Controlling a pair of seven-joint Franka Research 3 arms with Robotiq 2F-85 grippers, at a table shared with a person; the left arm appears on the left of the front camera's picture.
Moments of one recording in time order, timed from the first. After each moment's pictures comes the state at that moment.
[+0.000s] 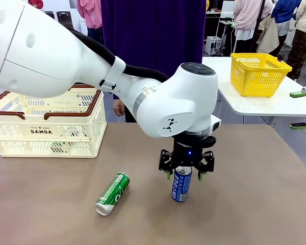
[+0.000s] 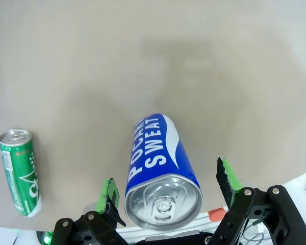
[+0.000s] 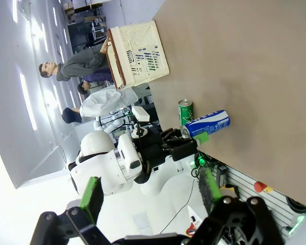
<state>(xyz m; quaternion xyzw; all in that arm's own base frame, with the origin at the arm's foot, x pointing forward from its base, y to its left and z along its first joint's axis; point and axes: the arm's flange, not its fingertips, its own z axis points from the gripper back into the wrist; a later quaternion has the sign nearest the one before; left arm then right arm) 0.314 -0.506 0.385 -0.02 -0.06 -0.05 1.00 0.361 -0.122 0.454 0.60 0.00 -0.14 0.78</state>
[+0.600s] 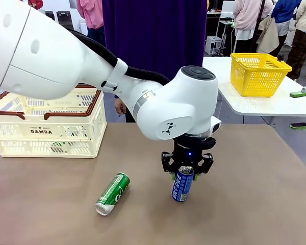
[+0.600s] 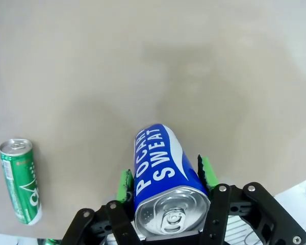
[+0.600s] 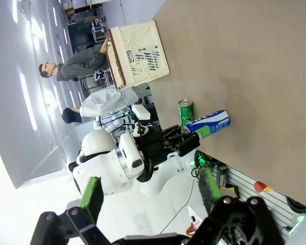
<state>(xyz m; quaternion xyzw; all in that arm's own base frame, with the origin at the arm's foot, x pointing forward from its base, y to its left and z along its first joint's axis) 0.316 -0.509 0.381 -0.02 -0.07 -0.05 1.00 0.361 -0.122 0.454 0.60 0.00 -0.14 0.78</state>
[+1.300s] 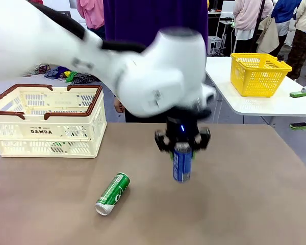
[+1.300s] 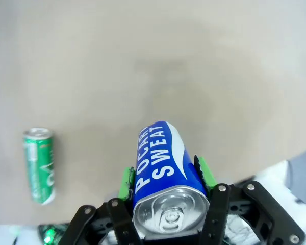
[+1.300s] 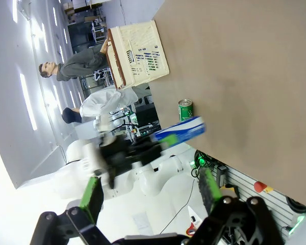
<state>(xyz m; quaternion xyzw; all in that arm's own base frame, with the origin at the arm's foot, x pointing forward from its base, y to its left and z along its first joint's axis) 0.310 -0.469 0.483 -0.08 -0.10 -0.05 0.99 0.361 -0.122 0.454 0.60 0.00 -0.14 0.78</state>
